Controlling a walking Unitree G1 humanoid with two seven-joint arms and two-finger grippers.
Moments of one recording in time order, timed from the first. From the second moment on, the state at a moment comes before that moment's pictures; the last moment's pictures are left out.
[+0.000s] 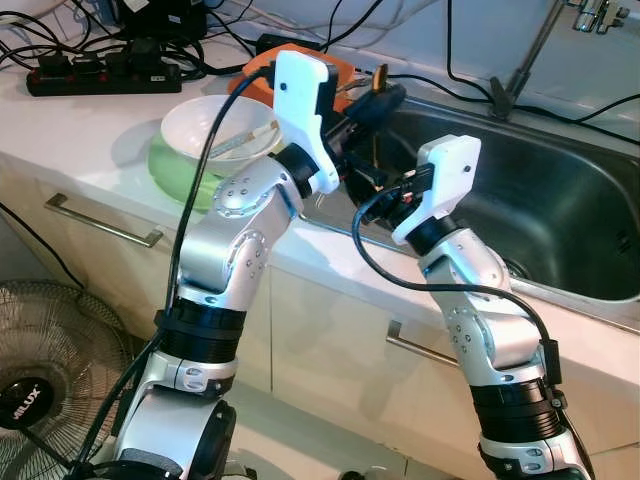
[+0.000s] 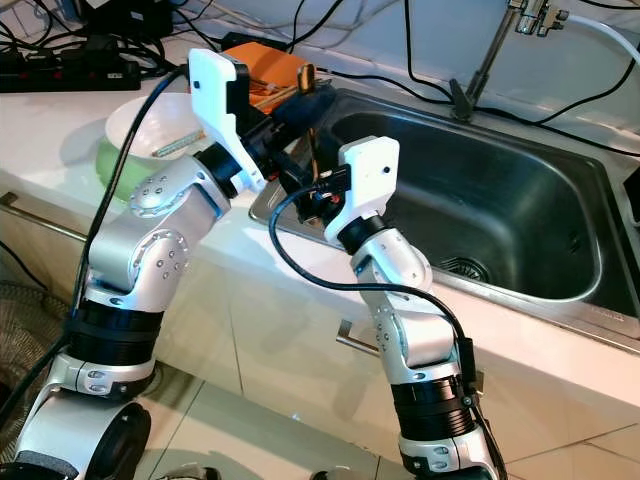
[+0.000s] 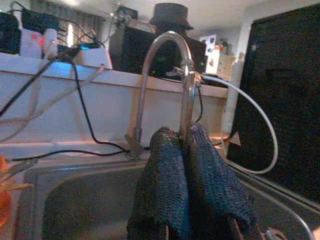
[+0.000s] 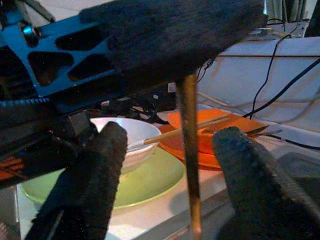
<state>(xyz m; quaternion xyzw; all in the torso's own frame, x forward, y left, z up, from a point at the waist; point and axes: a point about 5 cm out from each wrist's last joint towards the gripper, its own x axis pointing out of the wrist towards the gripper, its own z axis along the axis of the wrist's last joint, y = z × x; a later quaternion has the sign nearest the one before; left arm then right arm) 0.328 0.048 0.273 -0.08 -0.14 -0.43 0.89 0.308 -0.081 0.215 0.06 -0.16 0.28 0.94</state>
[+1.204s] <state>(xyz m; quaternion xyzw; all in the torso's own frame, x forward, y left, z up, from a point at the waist) 0.327 0.045 0.272 -0.06 -0.14 -0.43 0.89 0.311 -0.082 0.206 0.05 -0.14 0.27 0.95</state>
